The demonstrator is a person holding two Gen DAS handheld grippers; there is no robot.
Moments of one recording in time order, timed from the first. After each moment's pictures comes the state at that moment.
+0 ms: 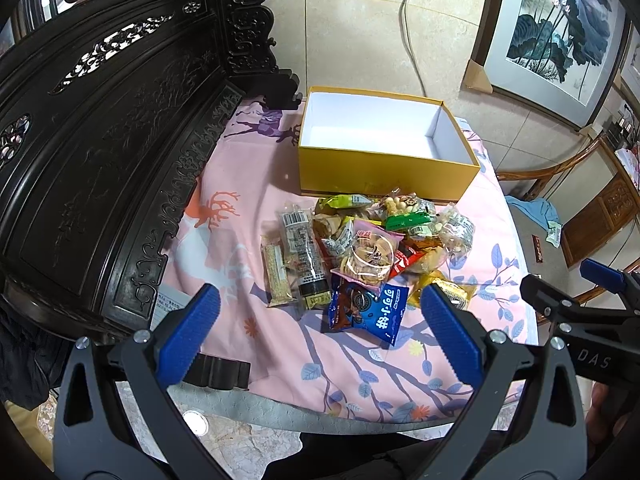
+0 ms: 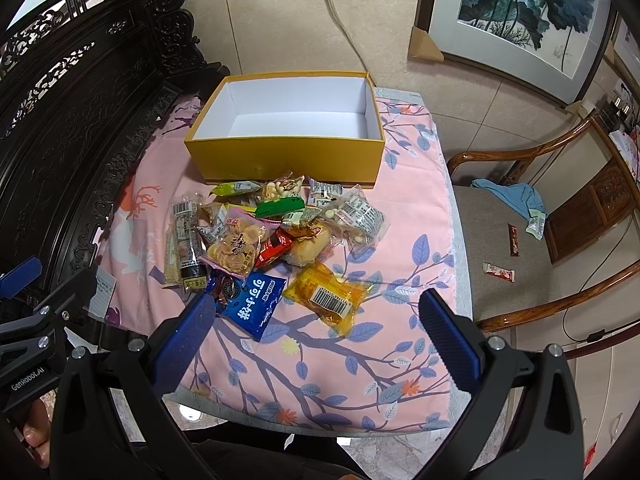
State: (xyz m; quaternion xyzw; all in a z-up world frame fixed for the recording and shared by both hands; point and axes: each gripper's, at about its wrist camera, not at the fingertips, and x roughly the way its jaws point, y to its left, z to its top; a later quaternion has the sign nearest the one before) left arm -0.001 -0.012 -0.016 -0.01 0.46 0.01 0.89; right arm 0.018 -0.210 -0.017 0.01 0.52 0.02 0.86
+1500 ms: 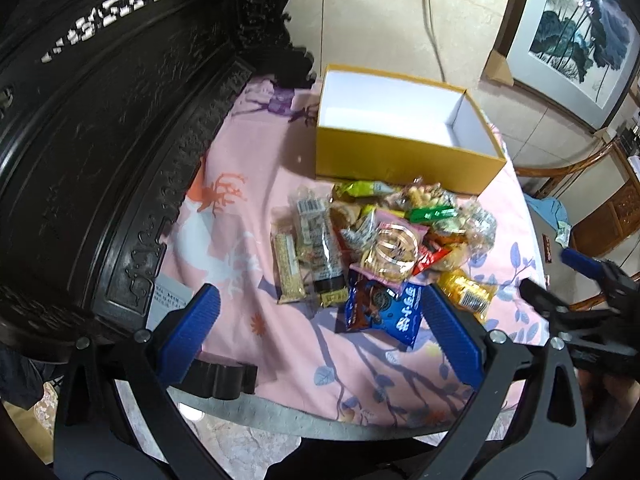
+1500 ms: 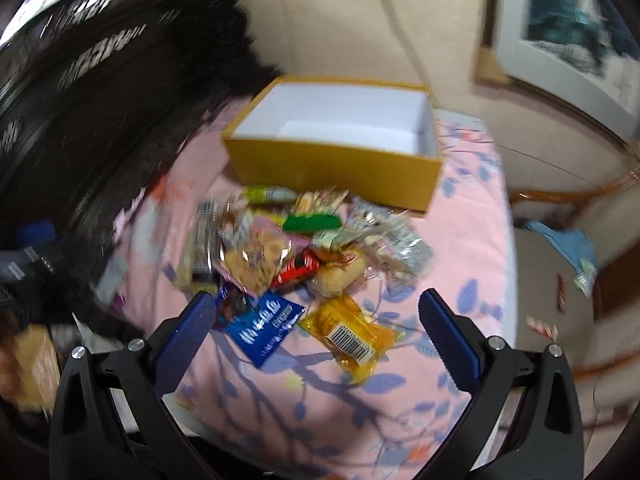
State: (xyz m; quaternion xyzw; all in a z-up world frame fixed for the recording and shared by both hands) left arm 0.027 0.013 -0.045 -0.02 0.49 0.02 0.87; right arm 0.059 -0.225 -0.091 -0.02 0.48 0.17 0.86
